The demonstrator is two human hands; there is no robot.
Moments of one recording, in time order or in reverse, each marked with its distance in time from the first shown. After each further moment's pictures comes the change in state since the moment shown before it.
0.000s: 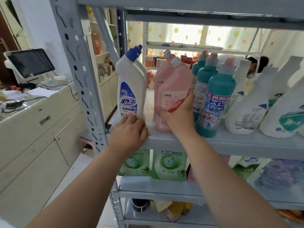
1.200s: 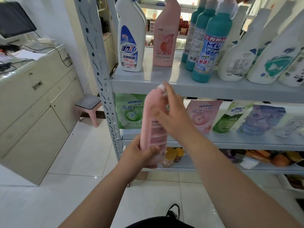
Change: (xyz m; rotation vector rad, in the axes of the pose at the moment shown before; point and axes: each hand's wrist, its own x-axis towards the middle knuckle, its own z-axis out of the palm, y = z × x) left_hand -0.226 0.065 -0.016 -1.422 -0.477 -0.626; right_hand -0.194 -0.033 -0.041 -0.239 -0.425 0.017
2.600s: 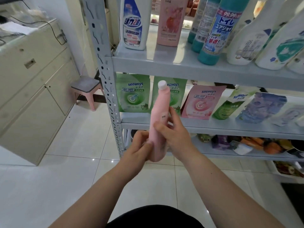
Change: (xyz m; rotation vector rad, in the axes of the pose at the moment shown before) left_hand -0.024 -0.056 -0.006 0.008 -0.055 0.042; right_hand -0.073 0.040 0.053 0.595 -0.032 0.344
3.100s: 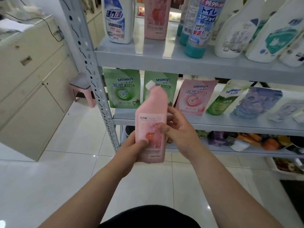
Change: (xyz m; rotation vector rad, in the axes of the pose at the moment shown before) left_hand 0.005 0.003 0.042 -0.245 0.040 -0.180; right_hand -0.012 0.009 -0.072 0.075 -0.111 -0.009
